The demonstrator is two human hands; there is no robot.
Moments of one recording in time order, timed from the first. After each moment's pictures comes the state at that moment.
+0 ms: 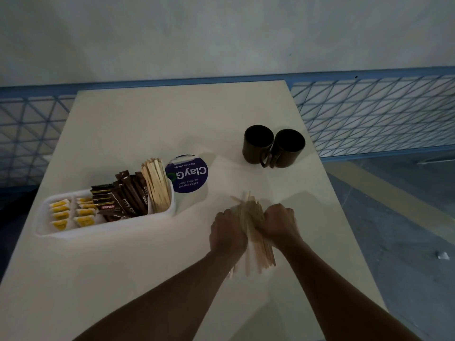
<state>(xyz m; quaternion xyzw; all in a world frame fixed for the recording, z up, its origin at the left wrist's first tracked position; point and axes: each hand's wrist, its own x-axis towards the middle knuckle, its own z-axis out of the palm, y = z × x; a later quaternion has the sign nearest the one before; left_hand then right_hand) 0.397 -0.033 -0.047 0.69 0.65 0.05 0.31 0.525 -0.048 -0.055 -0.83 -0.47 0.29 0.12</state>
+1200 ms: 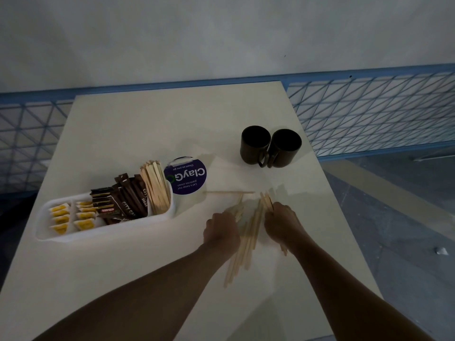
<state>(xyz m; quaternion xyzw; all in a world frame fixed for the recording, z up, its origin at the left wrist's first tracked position) 0.388 -0.024 -0.033 0.72 0.63 -0.09 0.29 0.531 -0.054 -0.036 -0.83 -0.40 0.38 0.13</state>
